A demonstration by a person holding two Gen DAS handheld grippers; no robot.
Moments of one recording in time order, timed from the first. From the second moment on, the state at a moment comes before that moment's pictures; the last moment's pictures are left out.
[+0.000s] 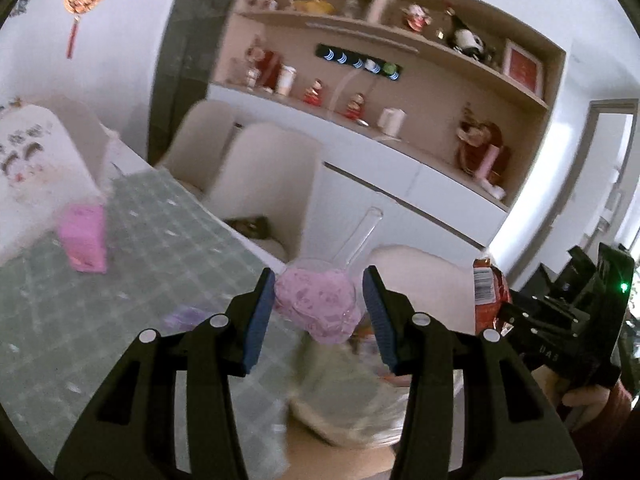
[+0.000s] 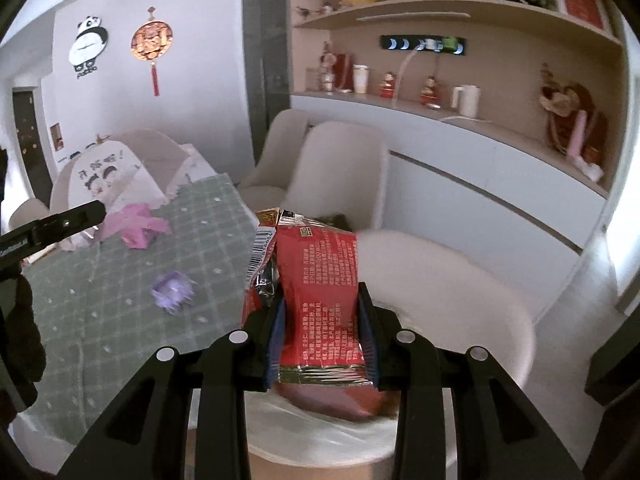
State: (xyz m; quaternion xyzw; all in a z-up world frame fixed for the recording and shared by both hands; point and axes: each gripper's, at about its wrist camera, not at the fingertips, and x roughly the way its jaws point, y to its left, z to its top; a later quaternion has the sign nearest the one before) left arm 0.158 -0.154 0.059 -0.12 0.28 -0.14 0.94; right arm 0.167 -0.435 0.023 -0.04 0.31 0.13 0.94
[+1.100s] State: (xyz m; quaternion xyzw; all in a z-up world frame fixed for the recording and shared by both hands) left arm 0.121 -0.199 -0.024 -0.17 0.40 -0.03 0.90; right arm 0.247 -0.465 -0.083 0.02 0.43 0.21 0.88
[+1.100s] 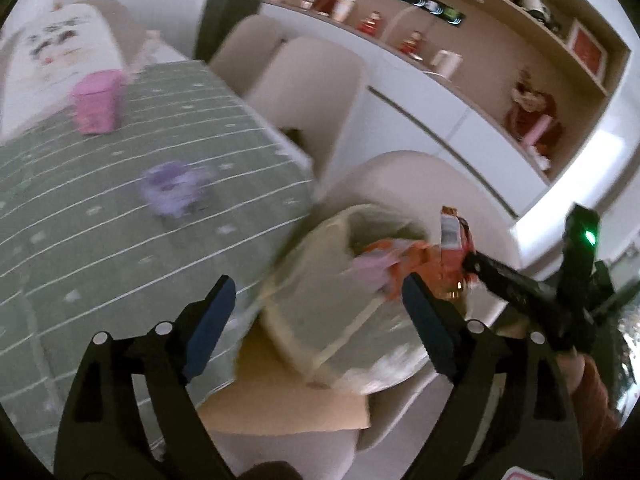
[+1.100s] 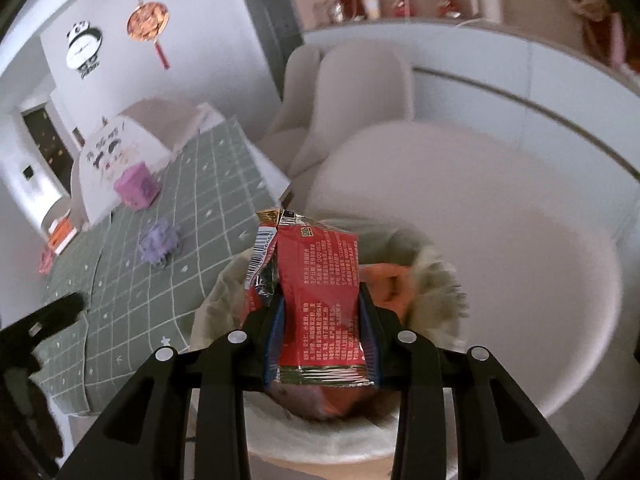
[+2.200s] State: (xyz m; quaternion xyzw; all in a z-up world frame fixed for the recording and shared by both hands) left arm 0.078 -0.052 -0.050 -0.18 0.41 -0.04 0.89; right arm 0.187 -0.425 -0.096 0.01 0.50 0.06 0.87
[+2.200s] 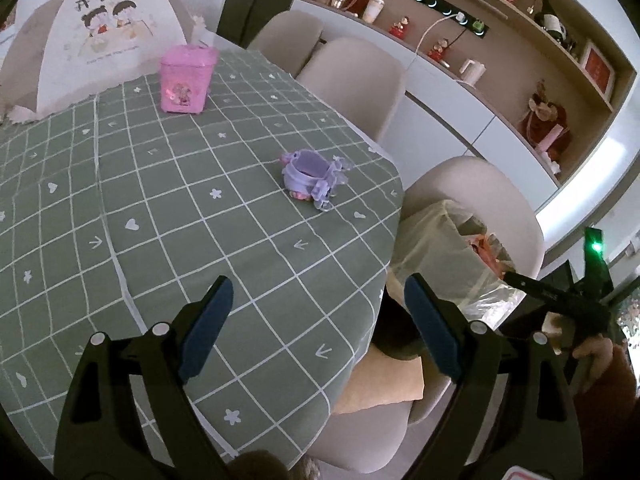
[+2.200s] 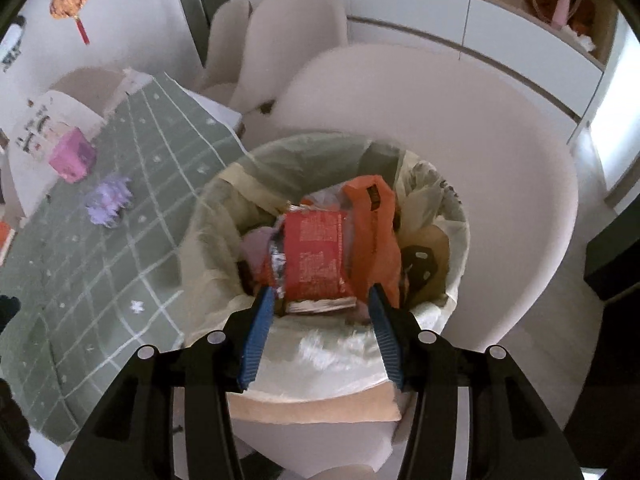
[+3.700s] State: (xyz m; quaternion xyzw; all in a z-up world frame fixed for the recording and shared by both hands) left arm -0.128 -0.224 0.017 -0.05 0.28 0.13 0.95; right arm -0.051 -0.447 -0.020 -0.03 0.28 0.25 0.93
